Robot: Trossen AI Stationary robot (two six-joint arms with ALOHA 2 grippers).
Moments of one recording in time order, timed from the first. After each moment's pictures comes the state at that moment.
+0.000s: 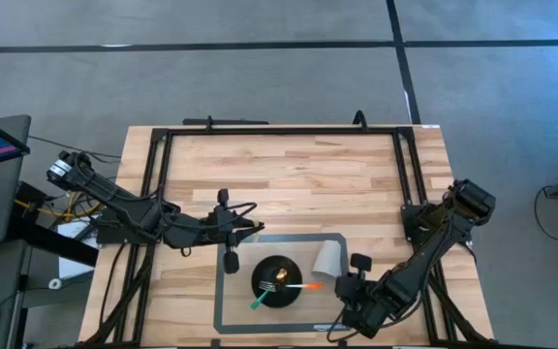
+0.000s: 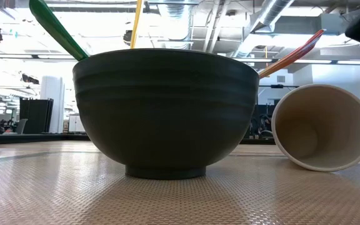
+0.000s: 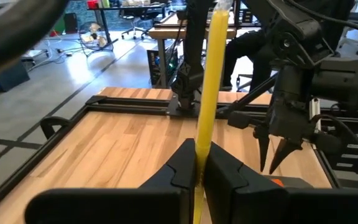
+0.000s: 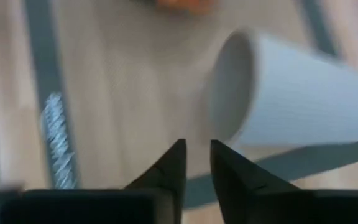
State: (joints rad) left arm -0.52 1.27 1.06 -0.03 -0.67 -0.08; right arm 0.84 1.75 1.16 -0.75 0.51 0.98
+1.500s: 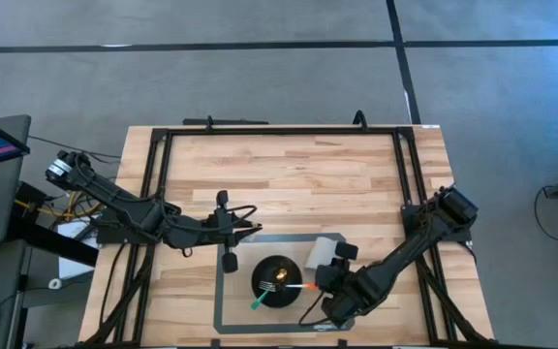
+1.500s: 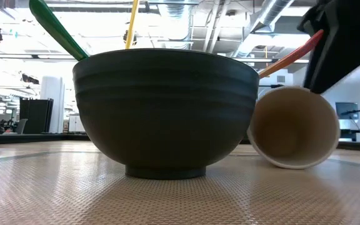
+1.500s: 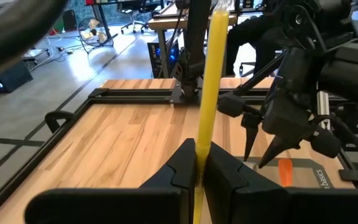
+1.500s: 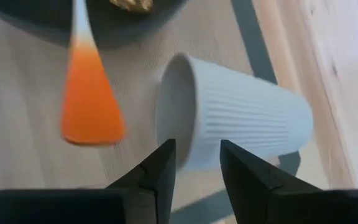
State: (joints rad) left arm -0.52 1.26 1.00 -0.03 -0.66 -0.05; right arm 0.70 1.89 1.38 -0.98 0.50 0.89
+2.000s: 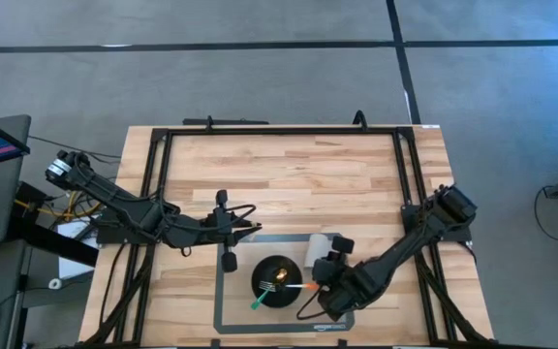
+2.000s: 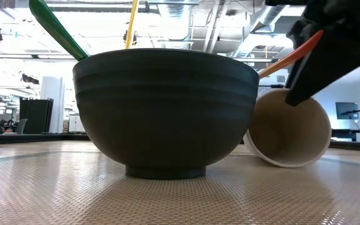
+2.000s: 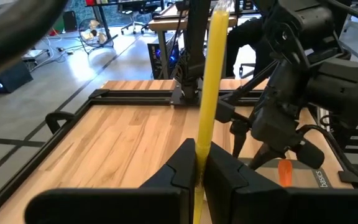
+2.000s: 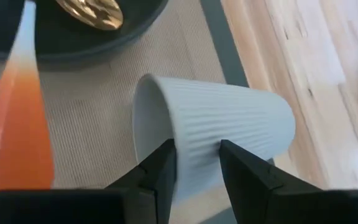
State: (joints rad) left arm -0.52 1.25 1.00 -0.03 -0.66 -0.05; right arm 0.65 1.88 1.30 -0.88 0.61 0.83
